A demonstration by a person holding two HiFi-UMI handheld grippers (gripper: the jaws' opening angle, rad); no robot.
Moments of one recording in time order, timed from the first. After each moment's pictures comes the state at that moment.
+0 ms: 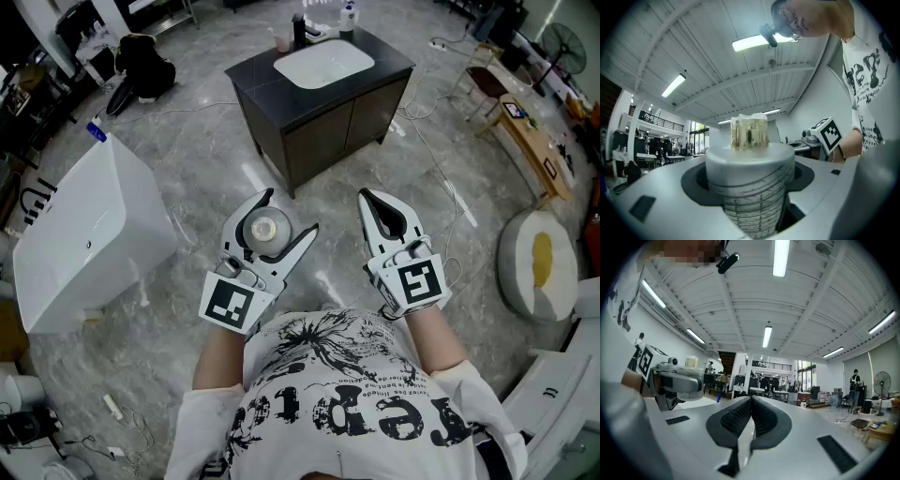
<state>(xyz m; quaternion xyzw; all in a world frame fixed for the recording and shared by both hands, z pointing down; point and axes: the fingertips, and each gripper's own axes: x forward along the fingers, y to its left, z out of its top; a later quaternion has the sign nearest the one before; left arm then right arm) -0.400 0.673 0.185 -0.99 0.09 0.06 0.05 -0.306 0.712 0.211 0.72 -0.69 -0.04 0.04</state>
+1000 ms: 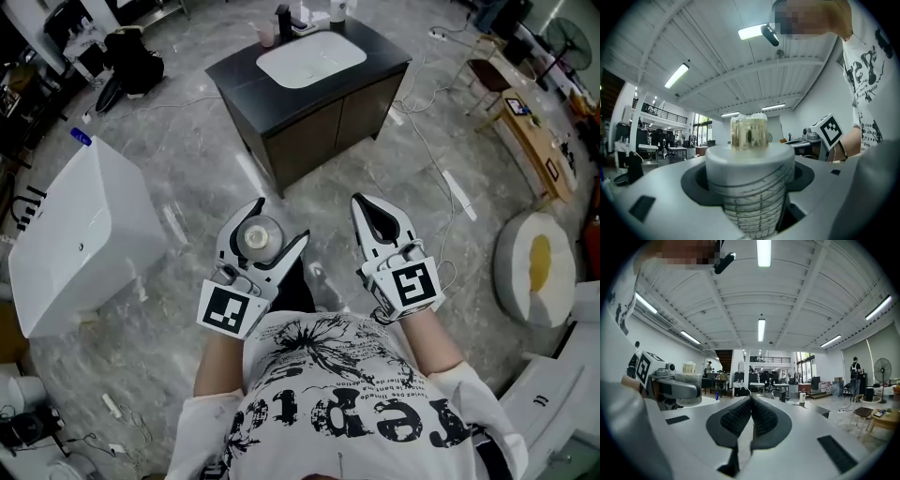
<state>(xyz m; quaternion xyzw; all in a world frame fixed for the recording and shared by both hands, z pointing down) -0.302 0.629 0.229 -0.99 0.11 0.03 0.02 -0.205 0.669 0.249 0.72 -0.70 0.00 0.03</state>
